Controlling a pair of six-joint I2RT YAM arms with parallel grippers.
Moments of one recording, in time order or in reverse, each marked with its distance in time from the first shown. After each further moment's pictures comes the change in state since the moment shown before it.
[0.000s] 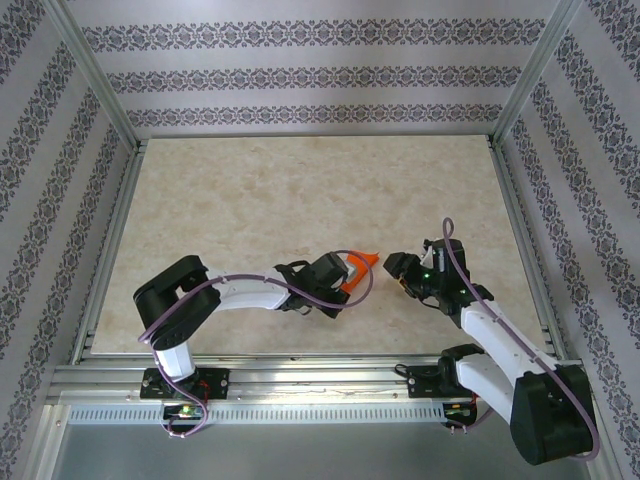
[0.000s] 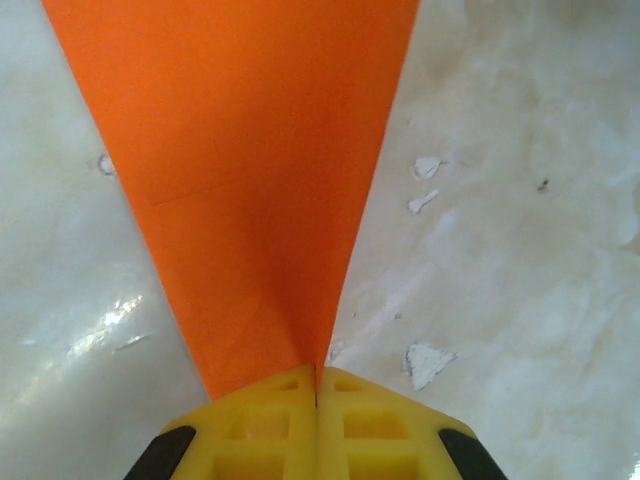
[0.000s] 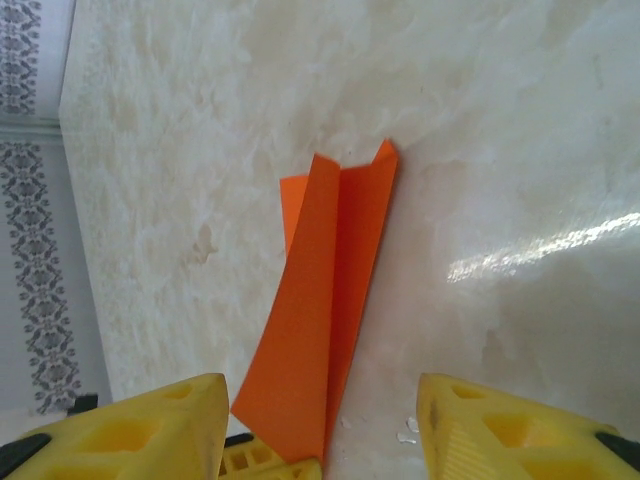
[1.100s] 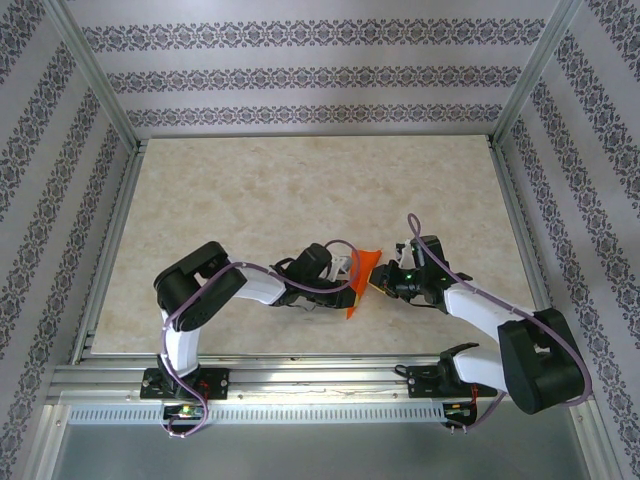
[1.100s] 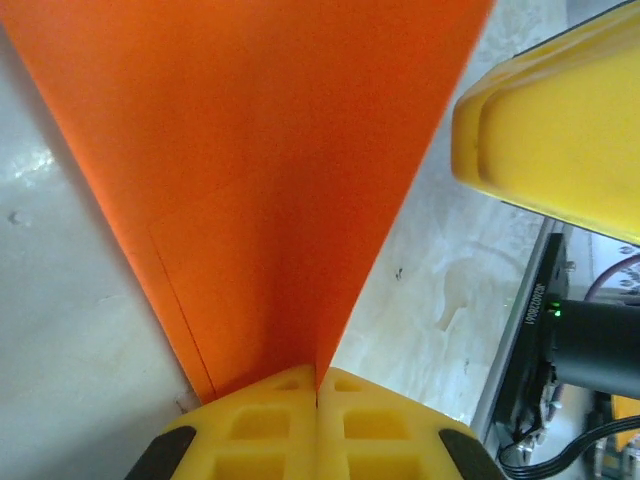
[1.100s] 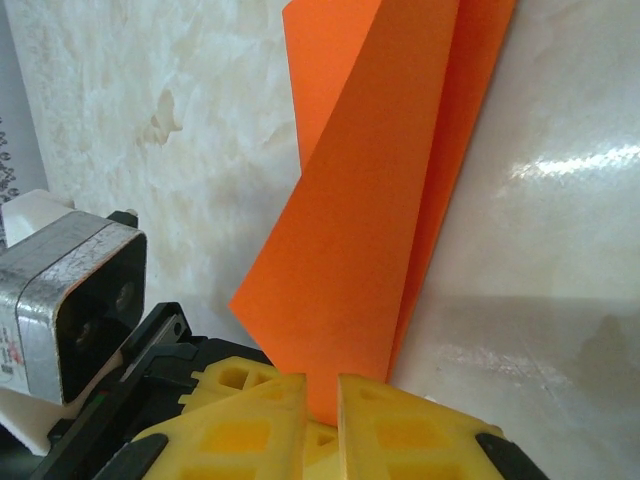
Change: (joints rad) left arm 0.124 0.159 -0.118 0.541 0.447 -0.358; right arm 0.101 0.269 0.040 0.093 -0.117 -0.132
